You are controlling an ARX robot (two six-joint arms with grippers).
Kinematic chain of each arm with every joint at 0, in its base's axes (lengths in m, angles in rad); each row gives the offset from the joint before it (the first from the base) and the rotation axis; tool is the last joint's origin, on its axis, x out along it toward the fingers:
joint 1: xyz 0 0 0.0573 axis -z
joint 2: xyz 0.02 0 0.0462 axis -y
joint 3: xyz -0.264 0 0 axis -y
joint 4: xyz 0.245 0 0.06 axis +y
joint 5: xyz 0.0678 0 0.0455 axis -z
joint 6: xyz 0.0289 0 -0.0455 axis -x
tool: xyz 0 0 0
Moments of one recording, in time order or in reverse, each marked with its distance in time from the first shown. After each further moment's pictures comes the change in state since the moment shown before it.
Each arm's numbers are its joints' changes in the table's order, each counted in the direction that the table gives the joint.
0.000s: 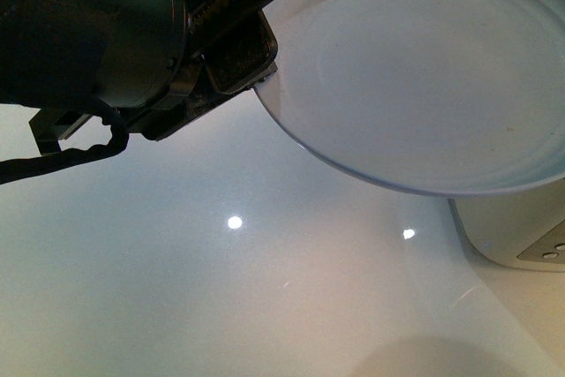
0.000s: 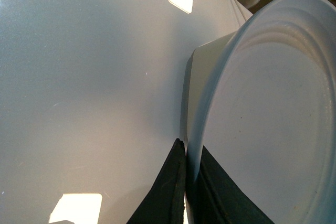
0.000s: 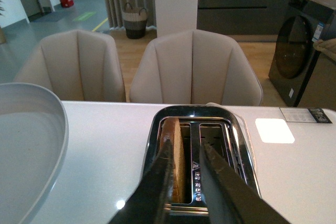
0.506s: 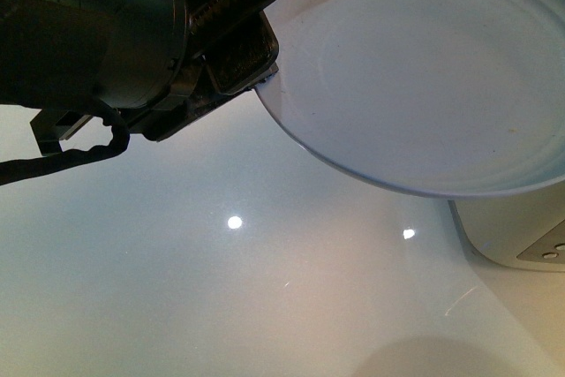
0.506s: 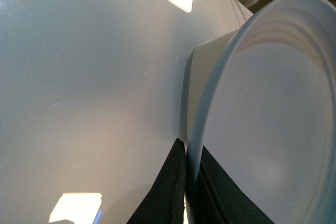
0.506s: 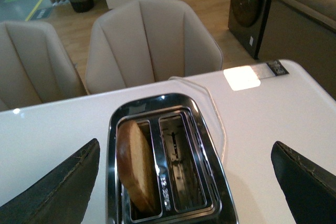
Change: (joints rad) left arm 0.000 0.000 0.000 0.000 0.000 0.000; right arm 0.039 -0.220 0.266 0.227 0.157 -0.129
